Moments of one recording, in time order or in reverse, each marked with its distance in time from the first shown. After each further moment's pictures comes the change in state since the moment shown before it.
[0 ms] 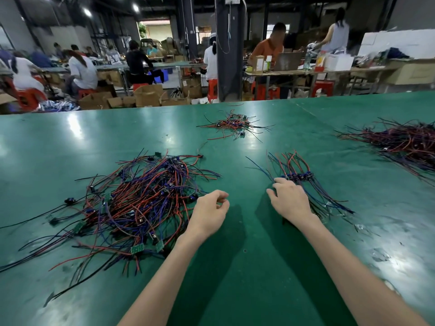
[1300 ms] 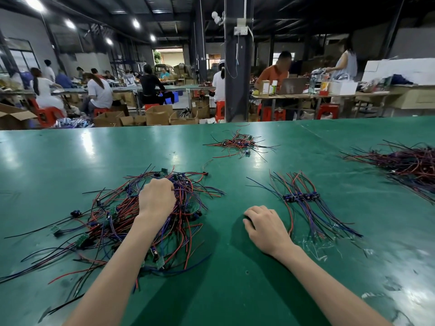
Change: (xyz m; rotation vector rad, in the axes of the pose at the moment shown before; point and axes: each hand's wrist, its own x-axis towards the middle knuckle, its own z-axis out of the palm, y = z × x) left_hand 0.035 -0.011 -0.109 0.788 0.315 -0.100; right_hand -0.021 -0.048 0.019 0.156 0.096 -0.351
